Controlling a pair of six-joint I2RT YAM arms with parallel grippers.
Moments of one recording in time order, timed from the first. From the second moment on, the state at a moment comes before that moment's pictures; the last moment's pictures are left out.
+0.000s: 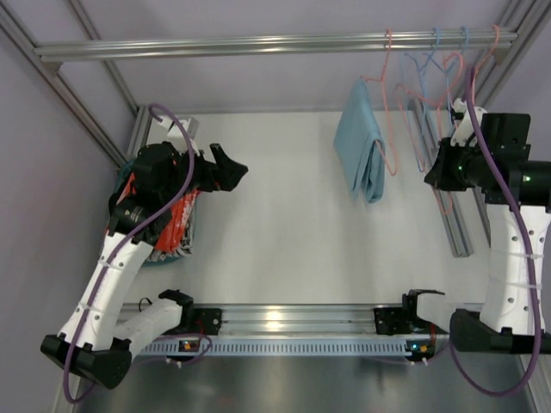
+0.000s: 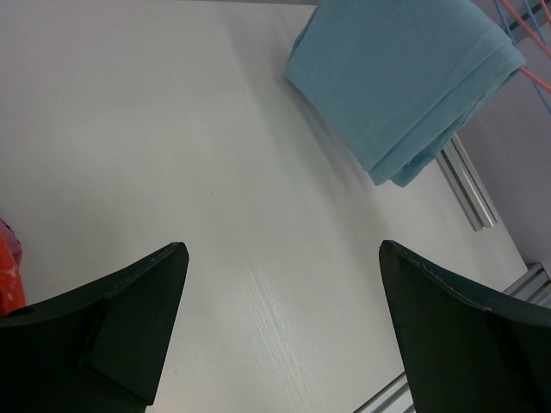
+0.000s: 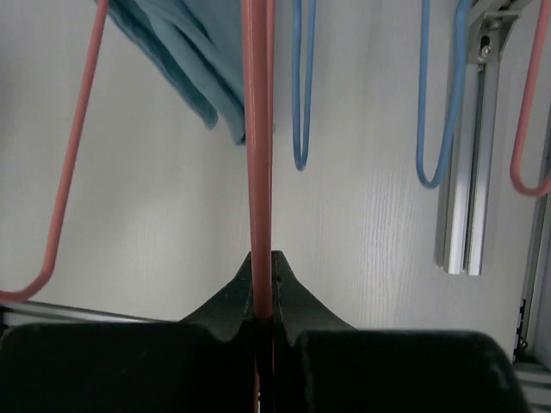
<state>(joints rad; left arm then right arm) -0.32 0.96 1.15 -0.47 0.27 -0.39 -0.06 1.11 1.66 -1.35 -0.19 0.01</state>
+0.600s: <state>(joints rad) -0.32 0.95 1.12 -0.48 0.25 -0.39 0.11 1.38 1.99 -1.27 -0.08 0.03</state>
